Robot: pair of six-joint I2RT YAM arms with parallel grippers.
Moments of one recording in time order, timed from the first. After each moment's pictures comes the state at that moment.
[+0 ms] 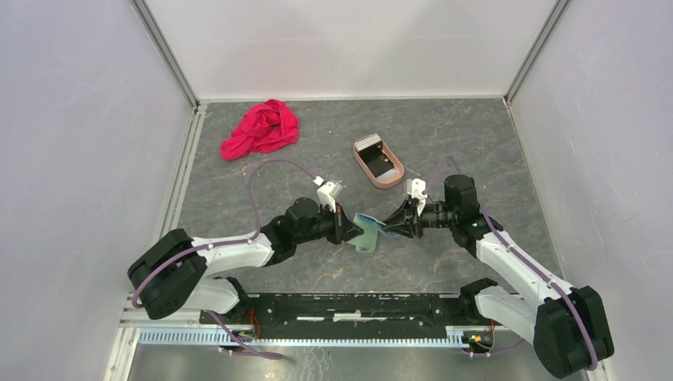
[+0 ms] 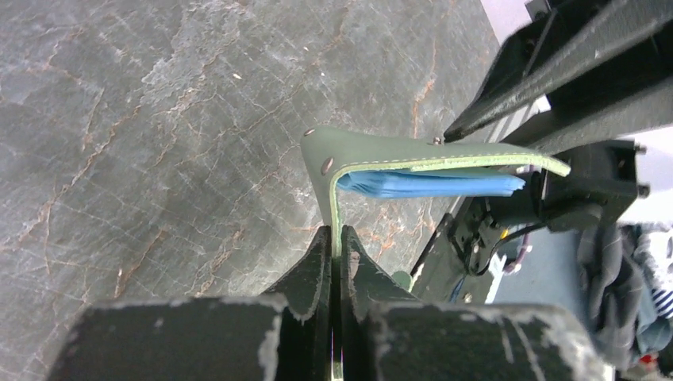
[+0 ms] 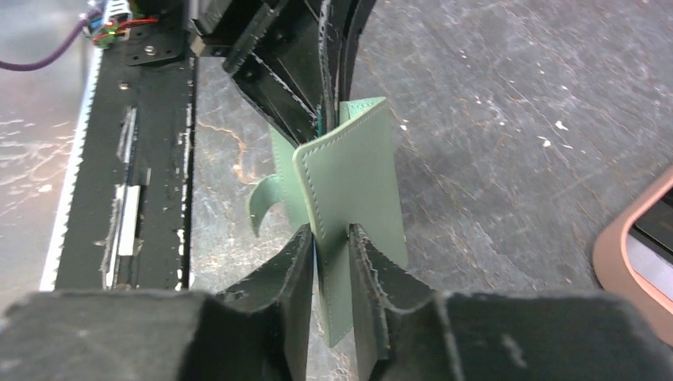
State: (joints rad) left arm -0.88 1.33 0.49 0.47 0.21 -0.70; right arm 0.35 1.01 0.49 0.01 -1.02 -0.37
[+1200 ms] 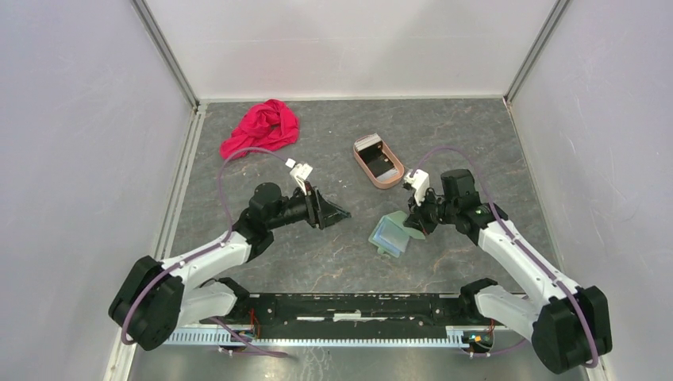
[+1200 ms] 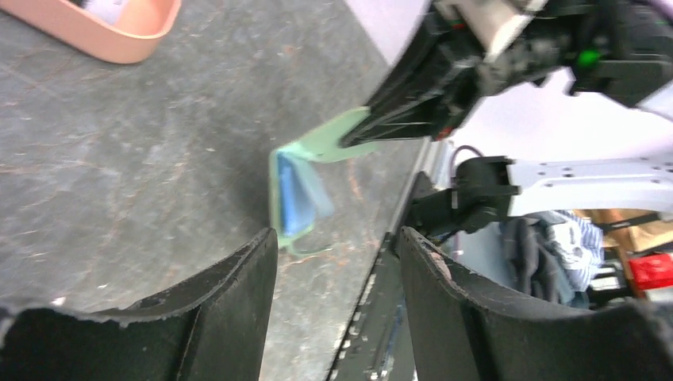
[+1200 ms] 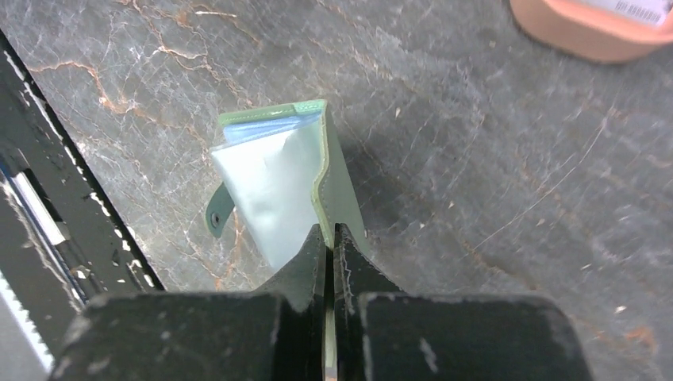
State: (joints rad) left arm -0.59 1.15 0.46 0.50 0.58 -0.65; right arm 0.34 1.02 0.65 -0.46 -0.55 -0.35
